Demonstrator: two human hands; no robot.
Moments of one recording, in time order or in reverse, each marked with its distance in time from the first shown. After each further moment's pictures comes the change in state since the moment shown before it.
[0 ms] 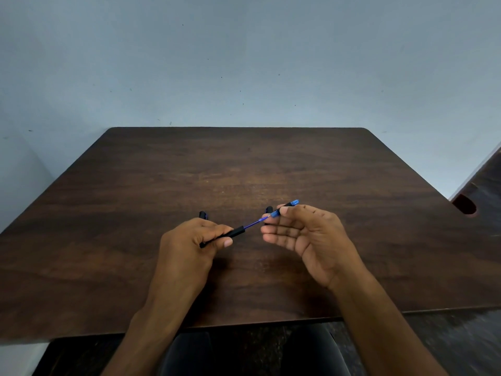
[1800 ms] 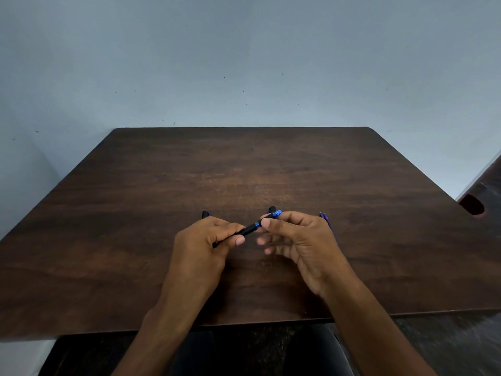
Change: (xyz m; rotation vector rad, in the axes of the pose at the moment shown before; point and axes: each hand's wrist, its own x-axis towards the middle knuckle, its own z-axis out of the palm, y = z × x) left_hand -0.002 0.014 0.004 -0.006 -0.045 0.012; right_hand -0.002 0.016 0.006 -0.216 -0.056 -0.024
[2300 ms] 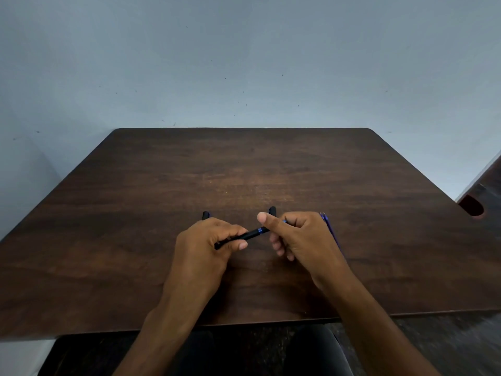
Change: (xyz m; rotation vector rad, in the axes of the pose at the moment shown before) left_hand -0.002 0.004 -0.001 0.032 -0.008 -0.003; right_hand 0.001 -0.007 0.000 -0.497 0.060 -0.136
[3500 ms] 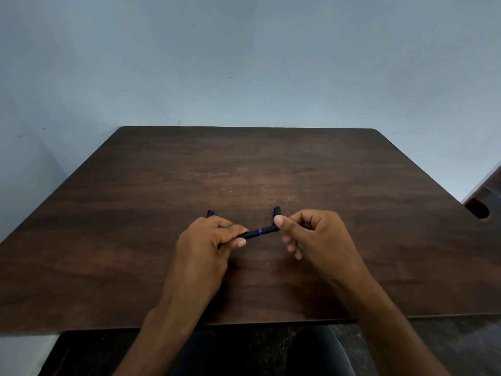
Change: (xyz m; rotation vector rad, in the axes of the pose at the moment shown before) left_hand 0.002 -0.008 -0.004 0.154 -0.015 0.055; right_hand -0.002 0.002 -0.012 -0.095 0.051 -0.085
